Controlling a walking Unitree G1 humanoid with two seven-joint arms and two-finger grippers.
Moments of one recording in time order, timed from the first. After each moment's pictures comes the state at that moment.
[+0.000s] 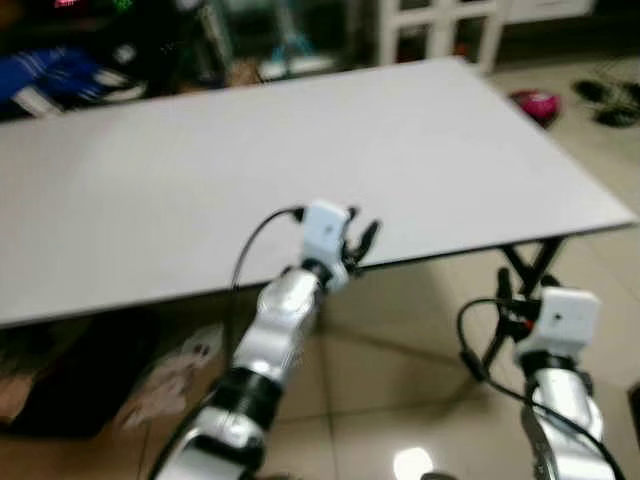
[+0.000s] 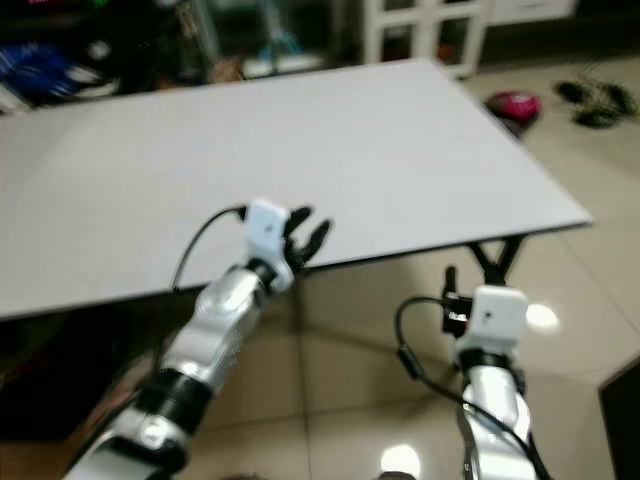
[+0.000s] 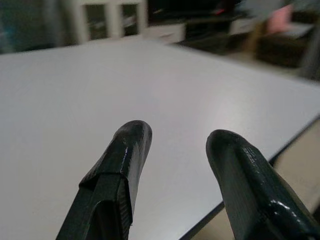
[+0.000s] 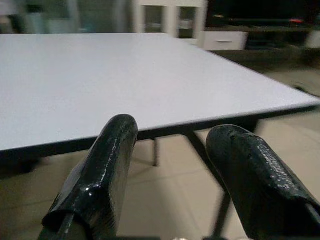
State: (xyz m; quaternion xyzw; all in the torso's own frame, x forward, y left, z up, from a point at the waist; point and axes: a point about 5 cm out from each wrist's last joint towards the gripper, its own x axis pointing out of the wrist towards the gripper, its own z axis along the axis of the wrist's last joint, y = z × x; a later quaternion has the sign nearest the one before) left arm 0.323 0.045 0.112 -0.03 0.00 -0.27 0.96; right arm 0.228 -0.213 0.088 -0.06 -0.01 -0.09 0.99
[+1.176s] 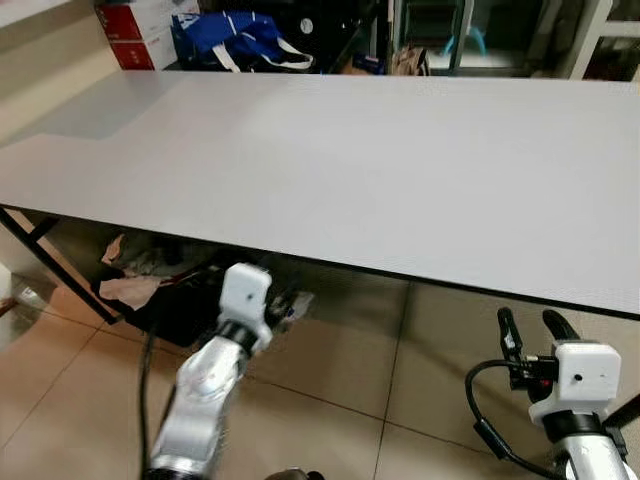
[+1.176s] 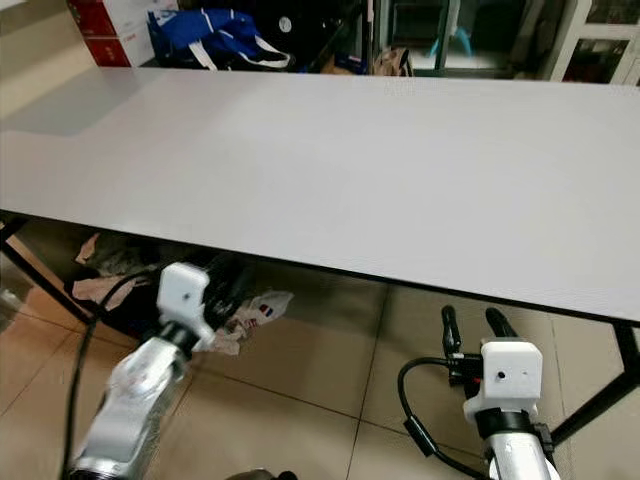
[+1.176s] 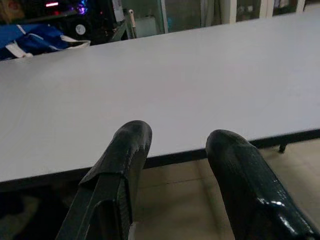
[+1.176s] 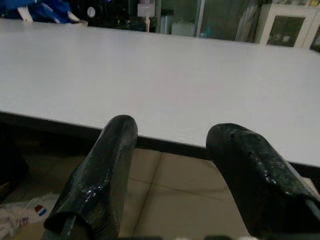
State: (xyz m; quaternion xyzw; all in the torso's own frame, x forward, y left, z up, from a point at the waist) left arm 0.263 0.120 0.083 0.03 0.00 -0.19 0.98; right arm 0.173 -0.216 0.089 -0.09 0.00 -0.04 1.00
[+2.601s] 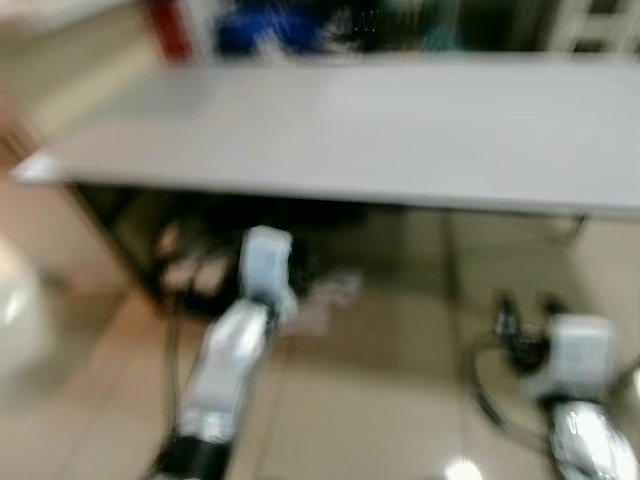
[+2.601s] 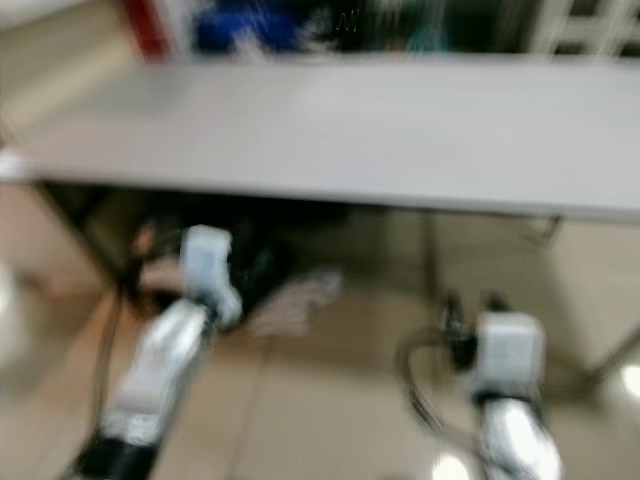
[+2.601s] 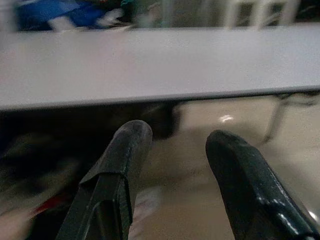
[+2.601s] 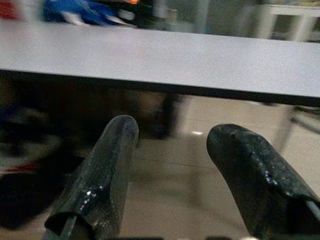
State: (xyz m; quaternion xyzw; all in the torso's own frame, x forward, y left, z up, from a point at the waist) left arm 0.288 0.111 0.092 -0.01 0.03 -0.16 0.99; right arm 0.191 -0.207 0.087 -0.06 0.01 -0.03 1.00
